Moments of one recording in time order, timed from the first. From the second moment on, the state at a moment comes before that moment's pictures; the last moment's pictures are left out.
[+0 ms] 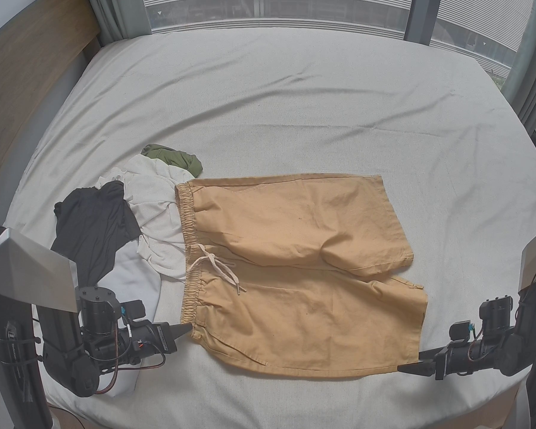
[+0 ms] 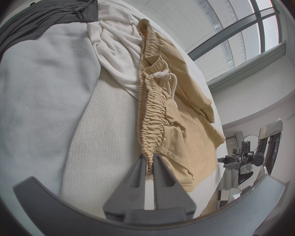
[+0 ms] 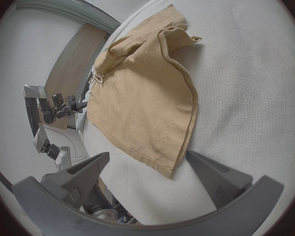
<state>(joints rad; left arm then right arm) -0.23 2.27 -0.19 -1.55 -0.40 -0.45 -0.04 2.25 -0.02 -1.31 0.75 -0.05</state>
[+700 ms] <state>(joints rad) -0.24 2.24 -0.14 -1.55 -0.43 -0.45 -0.03 2.25 -0.02 -1.27 0.75 -0.04</state>
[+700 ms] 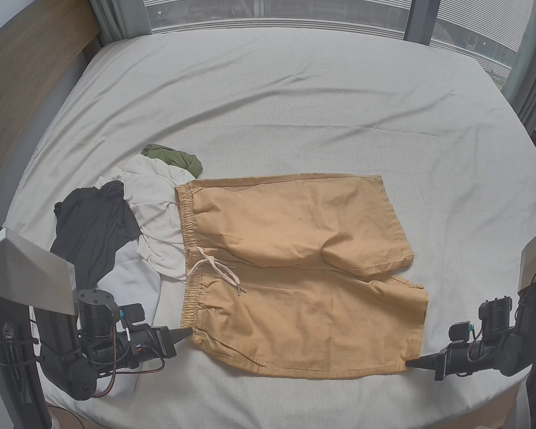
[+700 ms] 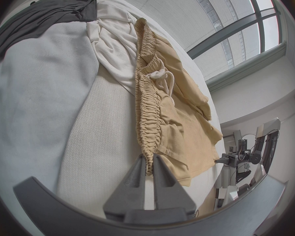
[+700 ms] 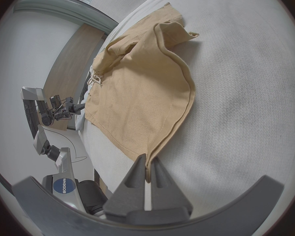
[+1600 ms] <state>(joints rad) -0.19 2.26 -0.04 -1.55 -0.52 -0.44 0.01 2.14 -0.02 -1.02 0.74 -0.08</state>
